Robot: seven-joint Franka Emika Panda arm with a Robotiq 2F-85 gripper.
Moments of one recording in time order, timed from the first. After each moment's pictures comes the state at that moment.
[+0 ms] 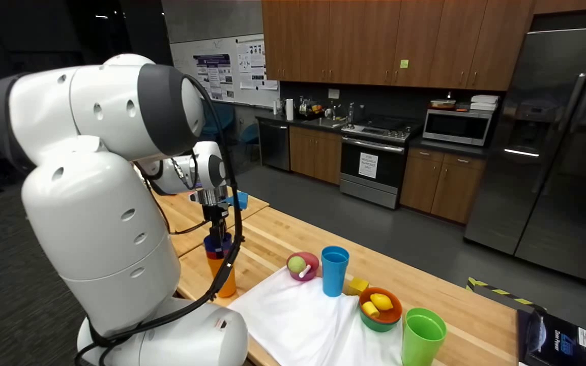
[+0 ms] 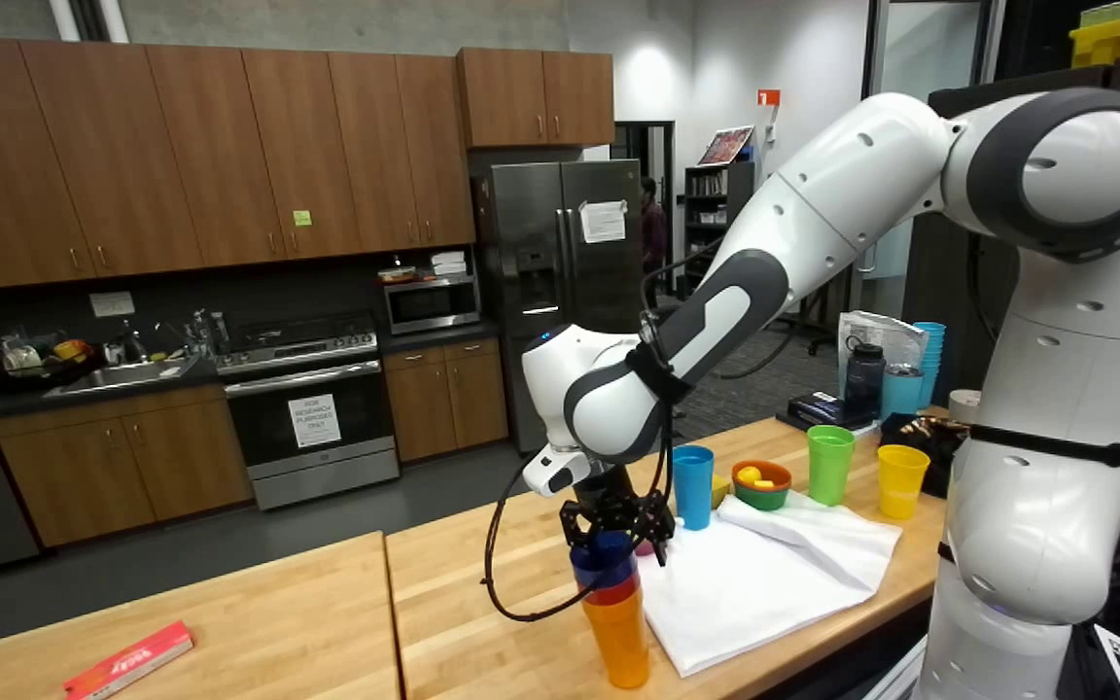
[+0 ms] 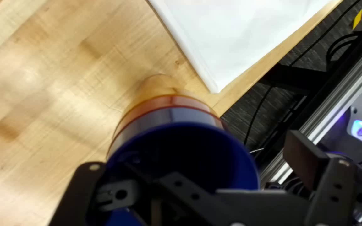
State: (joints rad) arm 0.34 -0.11 0.28 -2.43 -0.03 2.08 -1.60
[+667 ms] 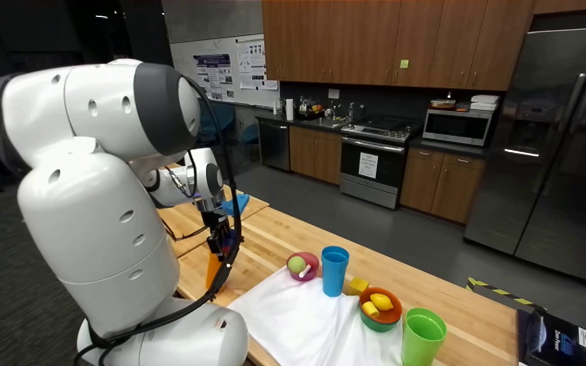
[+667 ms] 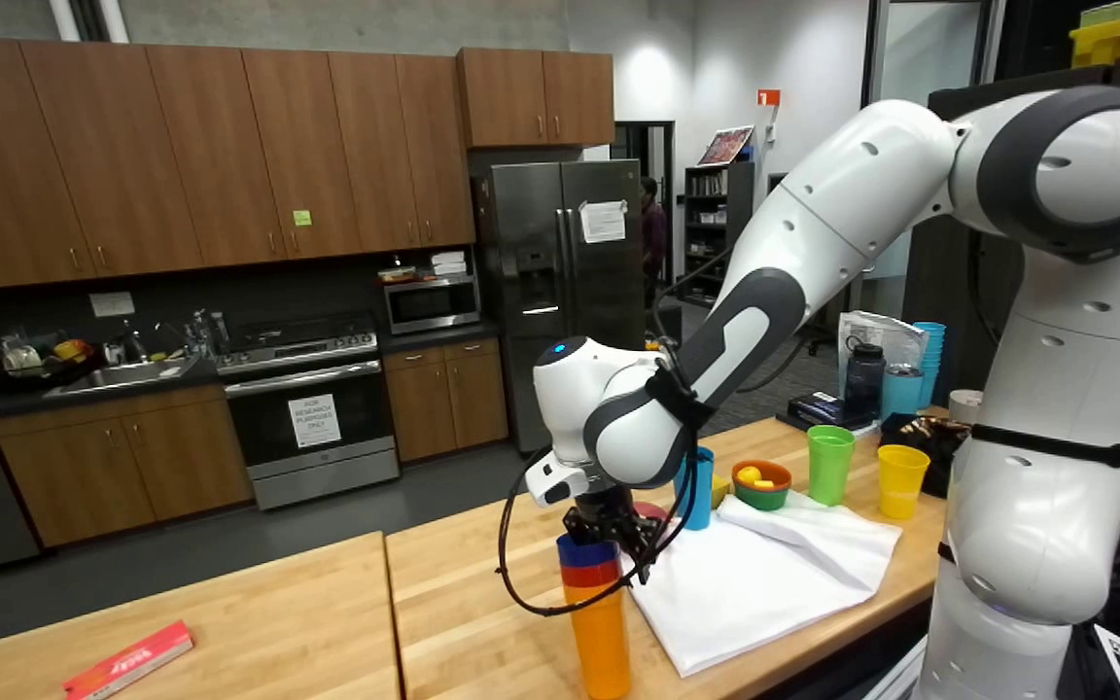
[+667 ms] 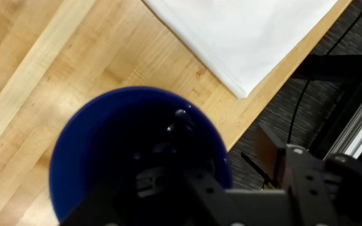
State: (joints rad) arm 0.34 -0.12 0.30 -2.51 -0.09 2.24 -1.36
